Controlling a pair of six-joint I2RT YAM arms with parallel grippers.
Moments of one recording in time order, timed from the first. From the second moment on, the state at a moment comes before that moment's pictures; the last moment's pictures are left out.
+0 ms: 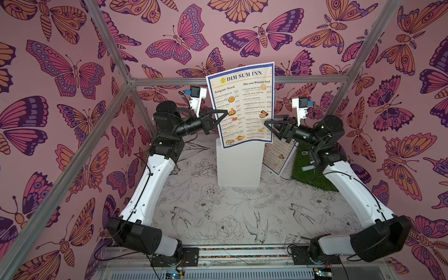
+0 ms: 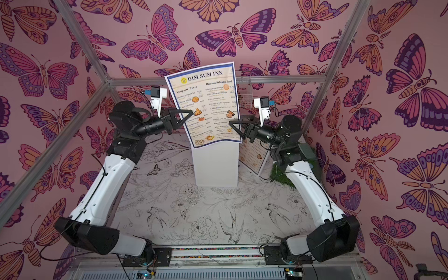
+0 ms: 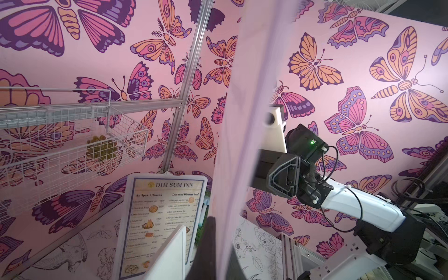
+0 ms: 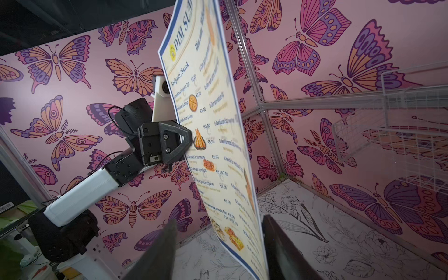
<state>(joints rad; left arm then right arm) -0.25 1.49 1.70 -0.04 0.94 -0.44 0.27 1.39 1.37 0.35 -0.93 0.64</state>
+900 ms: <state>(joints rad) -0.25 1.72 1.83 0.08 0.89 -0.43 0.24 1.51 1.35 0.38 -0.90 0.61</state>
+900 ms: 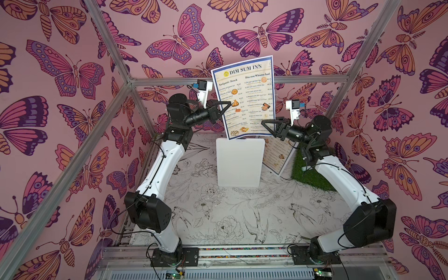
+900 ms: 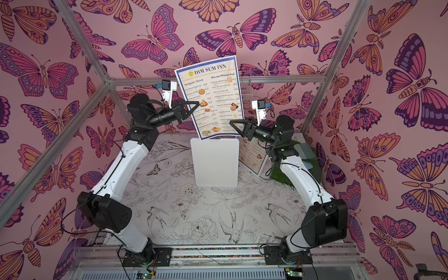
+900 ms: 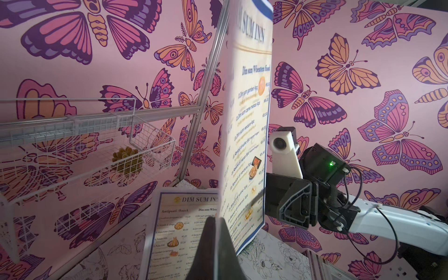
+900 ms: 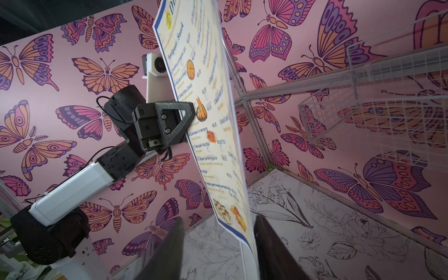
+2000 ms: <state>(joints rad) -0.26 1.88 1.88 0.35 0.87 -0.63 0.17 1.62 1.37 0.47 -0.84 0.66</state>
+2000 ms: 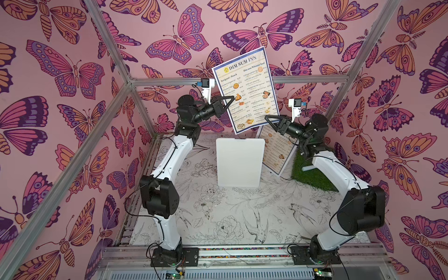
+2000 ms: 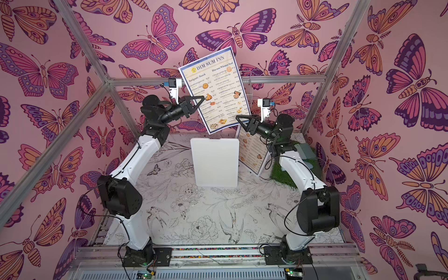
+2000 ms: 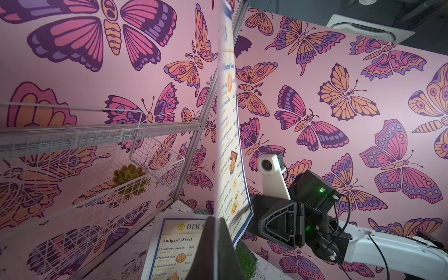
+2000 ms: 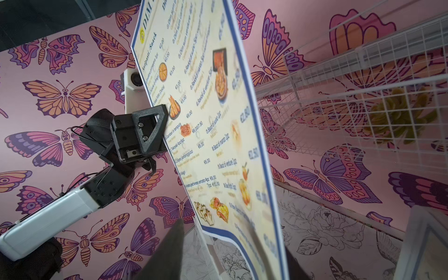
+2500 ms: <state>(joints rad) -0.27 1.91 1.86 0.38 0.87 -0.64 0.17 1.62 1.36 0.49 -0.84 0.65</state>
